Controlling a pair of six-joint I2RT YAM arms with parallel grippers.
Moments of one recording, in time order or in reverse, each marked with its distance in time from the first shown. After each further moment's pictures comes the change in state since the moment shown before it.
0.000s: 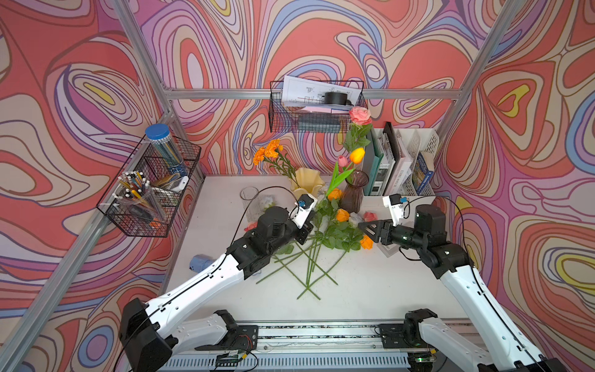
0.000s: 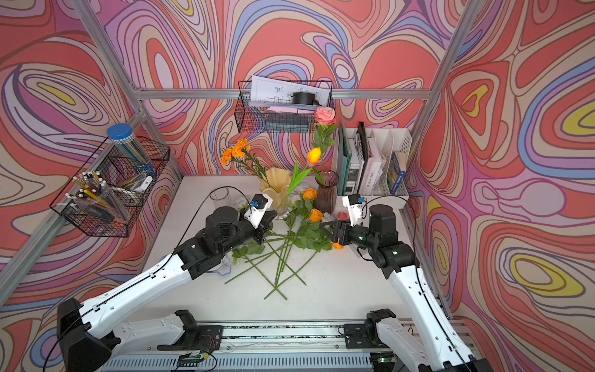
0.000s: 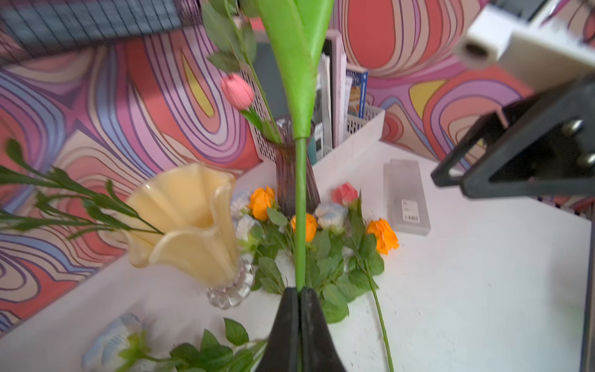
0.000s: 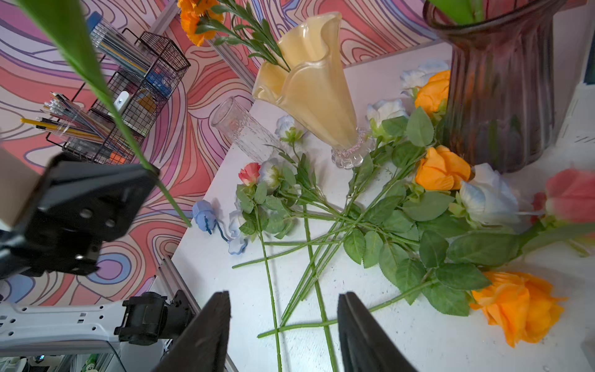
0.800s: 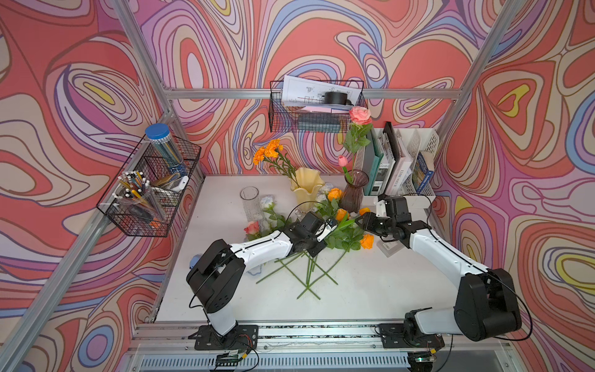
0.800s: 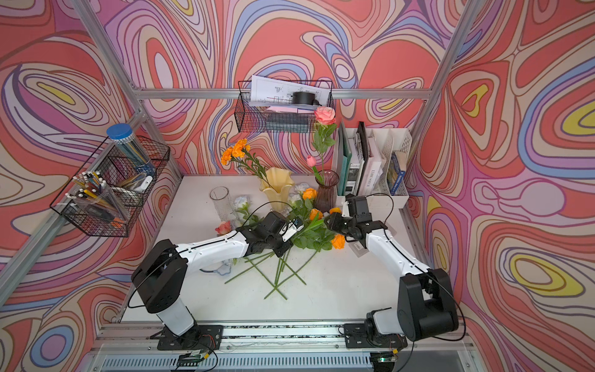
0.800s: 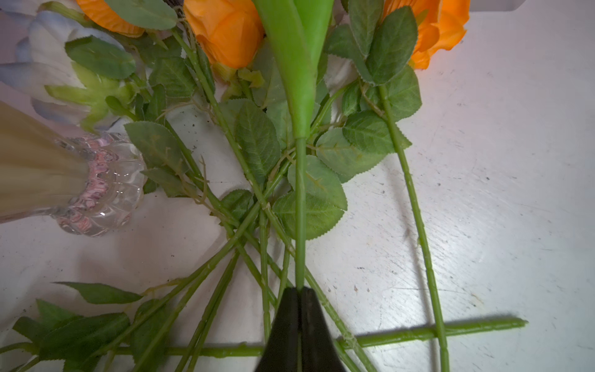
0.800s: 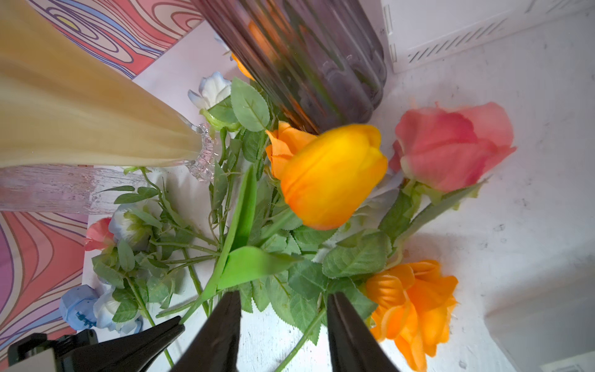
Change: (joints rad) left arm -0.005 0.567 0.093 -0.251 0.095 0.076; right arm 0.005 0.434 0.045 0.113 0.358 0.138
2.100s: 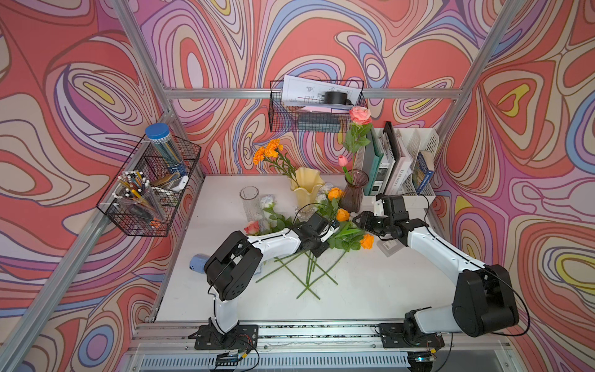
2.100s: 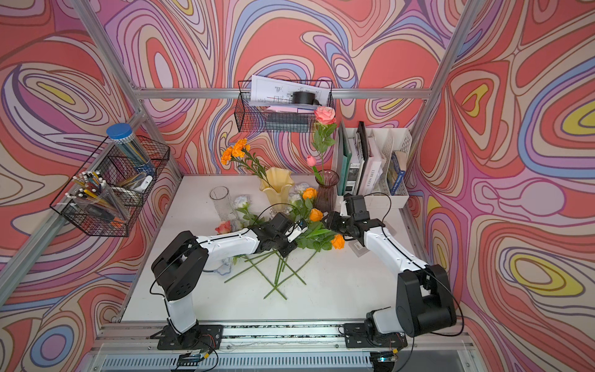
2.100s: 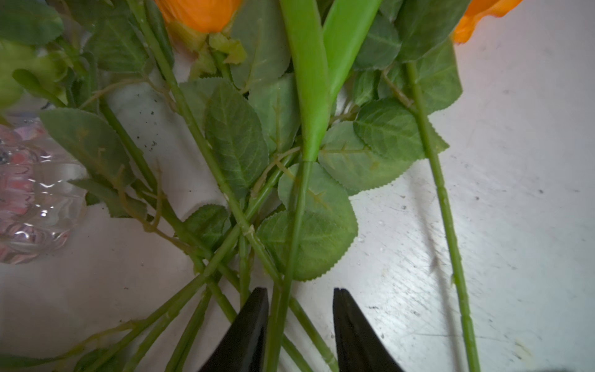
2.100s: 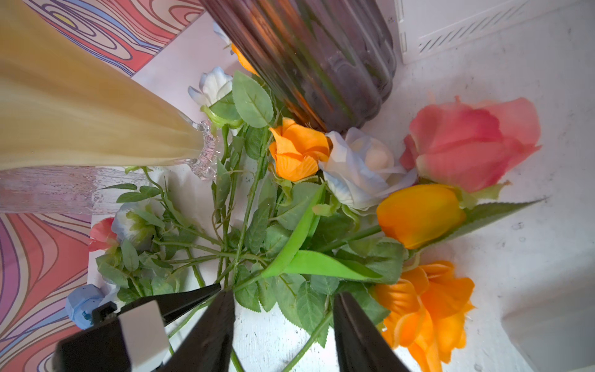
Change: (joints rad) left arm 0.000 0.189 0.095 0.011 0.005 -0.003; right arm 0.015 0.054 0.020 0.006 -0.002 0.029
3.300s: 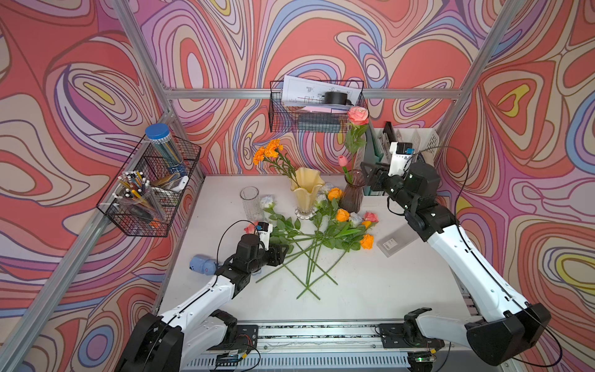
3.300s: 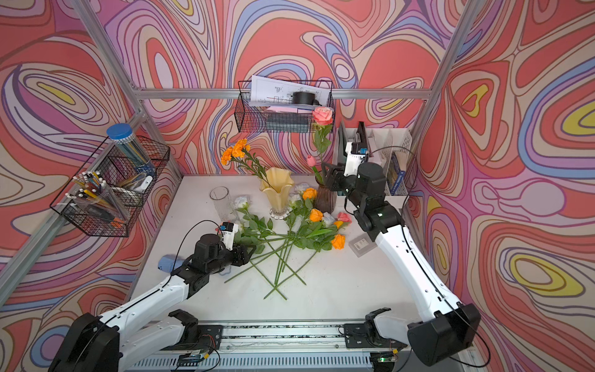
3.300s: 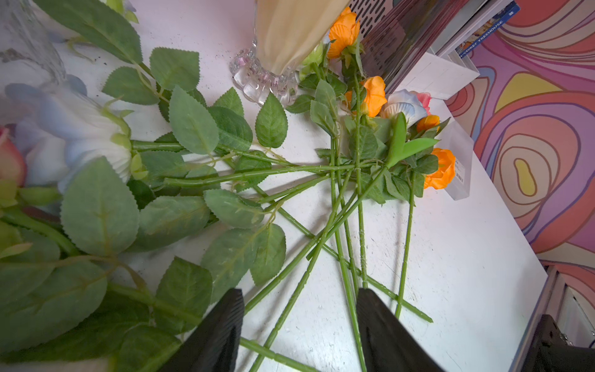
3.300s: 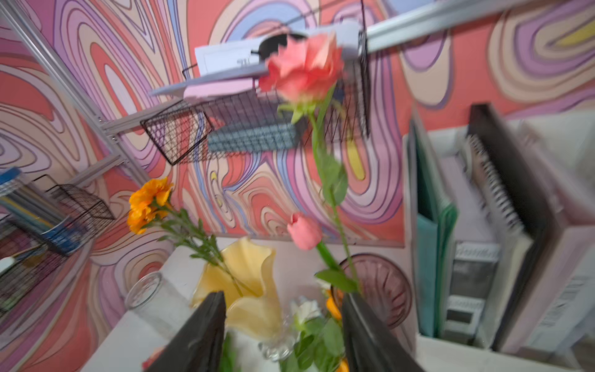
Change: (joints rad) left arm 0.362 -0.844 -0.792 0.382 0.223 -0.581; right arm 0.111 -0.173 0.293 0.140 0.175 -0.155
